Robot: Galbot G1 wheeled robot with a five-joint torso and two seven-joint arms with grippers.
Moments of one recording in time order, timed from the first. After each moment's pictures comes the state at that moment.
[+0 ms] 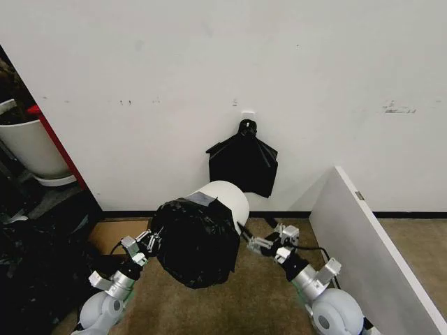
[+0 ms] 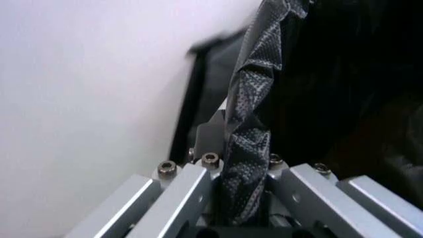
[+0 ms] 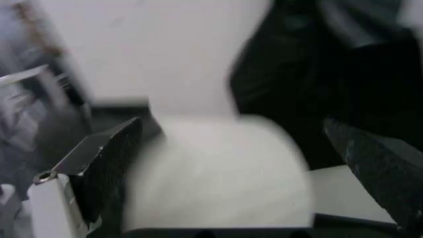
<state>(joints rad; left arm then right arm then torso) 1.34 -1.13 -0.45 -1.54 -0.80 -0.40 0.61 -1.40 1.03 0.19 2.04 0.73 0.14 -0.02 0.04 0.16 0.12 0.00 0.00</state>
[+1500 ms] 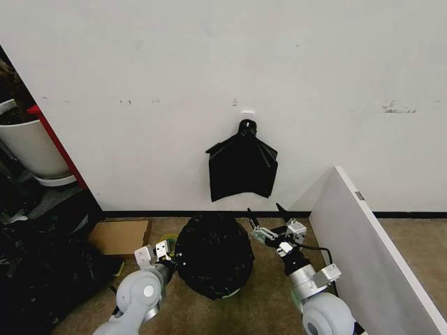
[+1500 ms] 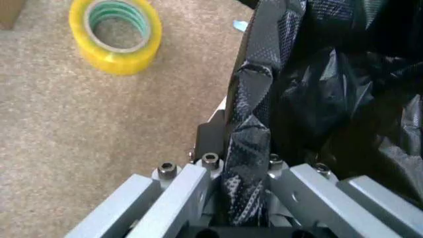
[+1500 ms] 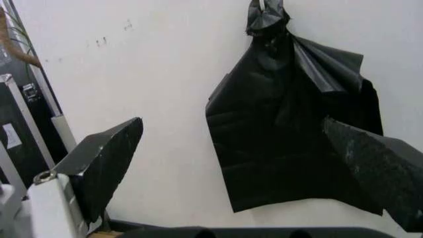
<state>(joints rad) 1.32 -1.27 -0.34 -1.88 -1.01 0.59 -0.53 -1.42 1.09 0.17 2.03 0.54 0.27 0.04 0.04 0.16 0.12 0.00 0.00</state>
